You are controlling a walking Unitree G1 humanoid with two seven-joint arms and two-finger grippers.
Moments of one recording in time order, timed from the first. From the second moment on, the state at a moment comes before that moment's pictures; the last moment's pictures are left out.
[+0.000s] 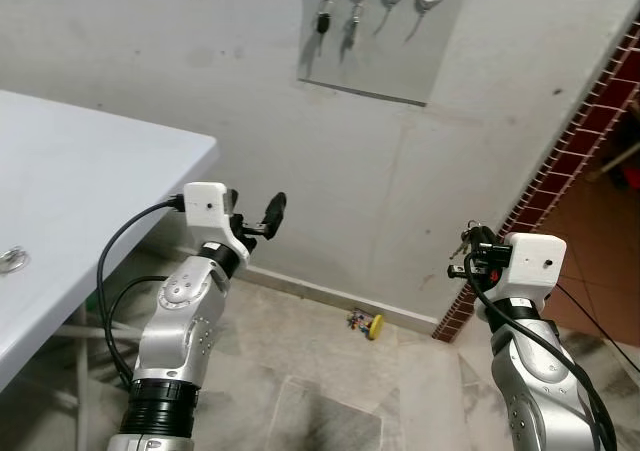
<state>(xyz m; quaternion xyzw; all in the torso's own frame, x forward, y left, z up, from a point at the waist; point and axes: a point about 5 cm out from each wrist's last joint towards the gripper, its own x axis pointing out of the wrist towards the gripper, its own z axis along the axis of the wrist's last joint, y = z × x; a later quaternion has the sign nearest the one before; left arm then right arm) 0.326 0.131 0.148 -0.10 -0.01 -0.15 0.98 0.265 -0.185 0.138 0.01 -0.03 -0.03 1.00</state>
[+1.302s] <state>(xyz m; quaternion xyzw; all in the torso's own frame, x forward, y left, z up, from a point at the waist) 0.329 0.125 0.156 -0.11 -0.02 -0.17 0.98 0.262 -0.192 0.137 0.00 -0.03 -0.03 1.00</state>
